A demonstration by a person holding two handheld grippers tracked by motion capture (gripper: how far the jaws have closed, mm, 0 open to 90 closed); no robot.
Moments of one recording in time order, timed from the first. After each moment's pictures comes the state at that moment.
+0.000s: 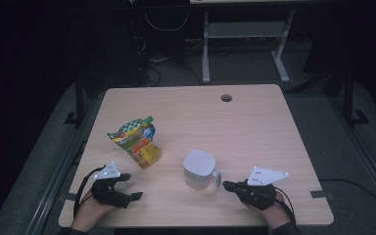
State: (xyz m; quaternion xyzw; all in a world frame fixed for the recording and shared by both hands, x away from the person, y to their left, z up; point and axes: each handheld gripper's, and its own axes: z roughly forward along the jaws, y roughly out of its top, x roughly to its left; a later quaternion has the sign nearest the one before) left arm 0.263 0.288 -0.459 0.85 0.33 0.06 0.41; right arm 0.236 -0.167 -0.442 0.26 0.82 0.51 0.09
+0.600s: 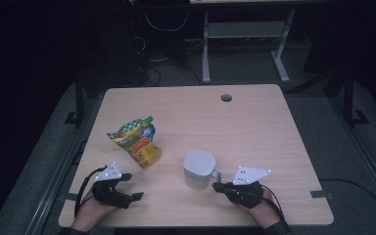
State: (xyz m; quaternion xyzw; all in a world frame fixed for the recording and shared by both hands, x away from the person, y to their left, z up) left arm 0.263 0.286 -0.459 0.85 0.32 0.07 0.41; right arm 0.245 -0.141 -0.448 0.24 0.84 0.49 0.08
